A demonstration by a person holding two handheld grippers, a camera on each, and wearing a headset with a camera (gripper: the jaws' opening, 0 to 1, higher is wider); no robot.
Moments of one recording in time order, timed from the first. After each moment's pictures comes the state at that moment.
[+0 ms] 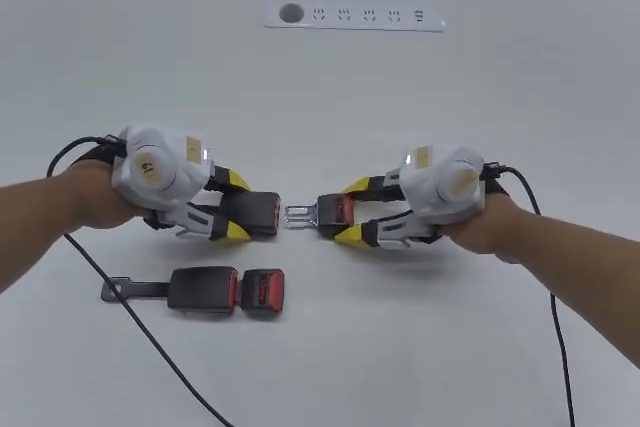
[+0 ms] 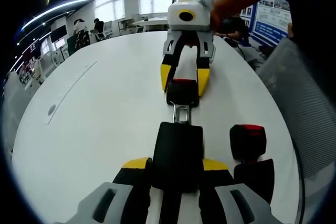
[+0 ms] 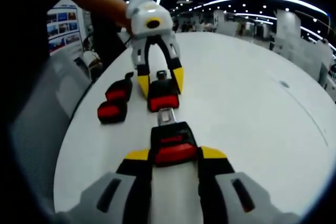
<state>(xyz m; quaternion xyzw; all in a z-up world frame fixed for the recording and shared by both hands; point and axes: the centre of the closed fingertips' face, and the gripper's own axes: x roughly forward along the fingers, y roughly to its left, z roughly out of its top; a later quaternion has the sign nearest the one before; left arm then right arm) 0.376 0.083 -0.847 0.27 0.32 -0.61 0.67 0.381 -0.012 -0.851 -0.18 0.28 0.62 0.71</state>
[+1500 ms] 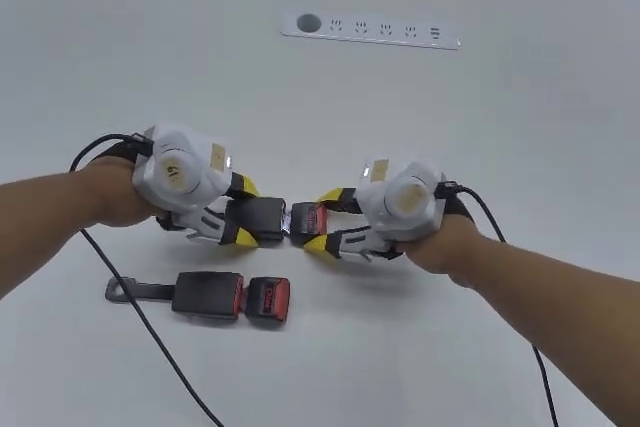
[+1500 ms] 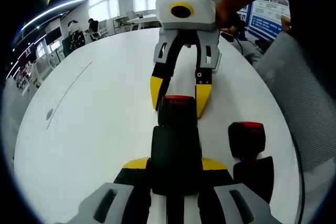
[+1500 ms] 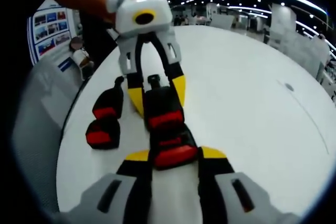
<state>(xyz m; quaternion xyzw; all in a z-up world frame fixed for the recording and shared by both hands) 0.374 0.080 -0.848 0.30 0.32 -0.62 0.65 0.380 0.032 -0.852 -0.20 0.31 0.58 0.72</state>
